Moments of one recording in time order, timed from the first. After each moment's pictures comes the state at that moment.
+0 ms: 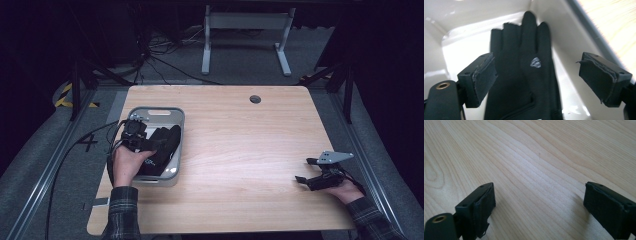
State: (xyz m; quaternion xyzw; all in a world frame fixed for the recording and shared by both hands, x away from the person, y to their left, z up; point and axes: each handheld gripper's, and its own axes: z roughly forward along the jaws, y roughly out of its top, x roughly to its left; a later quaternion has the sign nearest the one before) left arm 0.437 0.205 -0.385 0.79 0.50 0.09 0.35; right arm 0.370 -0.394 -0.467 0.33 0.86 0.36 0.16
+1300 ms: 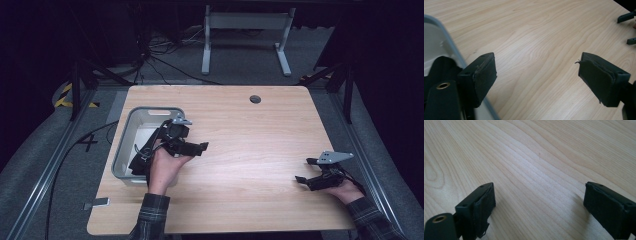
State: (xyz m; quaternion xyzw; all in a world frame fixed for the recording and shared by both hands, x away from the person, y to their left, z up) left arm 0.413 0.091 -0.367 0.82 0.40 0.09 0.41; right arm 0.370 -0.394 -0.467 0.33 0.86 0.36 0.16
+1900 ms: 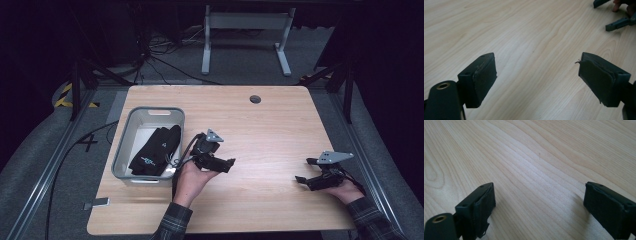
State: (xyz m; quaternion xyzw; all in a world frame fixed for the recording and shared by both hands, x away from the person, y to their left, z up) left arm 0.390 0.019 -0.396 0.85 0.34 0.07 0.40; right arm 0.370 -0.394 -0.467 0.33 0.86 0.36 0.16
